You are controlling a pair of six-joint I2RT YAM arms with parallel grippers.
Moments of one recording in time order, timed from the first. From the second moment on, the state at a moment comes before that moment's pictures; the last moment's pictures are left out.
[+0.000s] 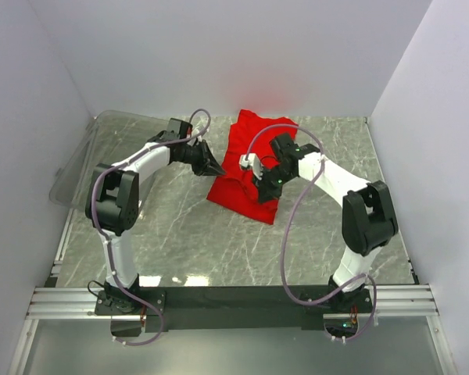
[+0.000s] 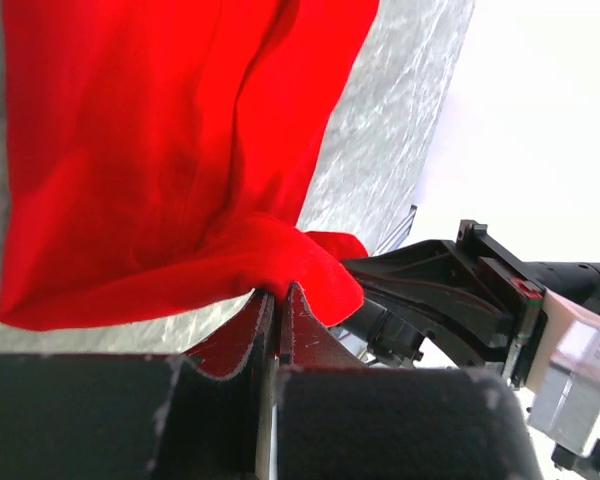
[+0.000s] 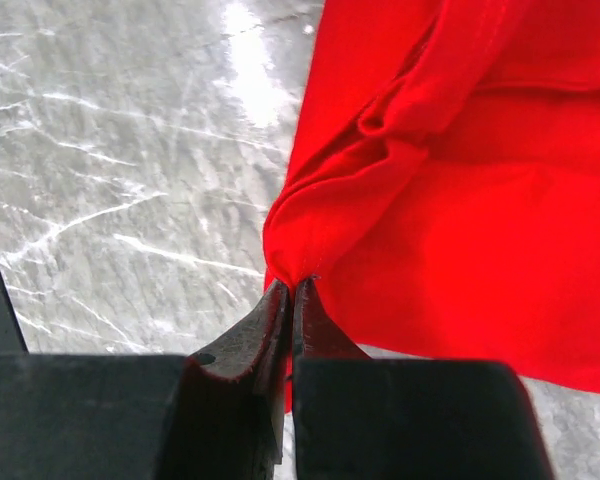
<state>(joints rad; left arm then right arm) -0.30 1.97 1.46 -0.41 0.78 -0.74 0.44 1.75 1.32 -0.81 -0.62 -0.77</state>
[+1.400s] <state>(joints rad) -0.29 2.27 1.83 -0.45 0.74 -0.82 0.27 2.13 1.81 -0.95 -0.60 -0.77</state>
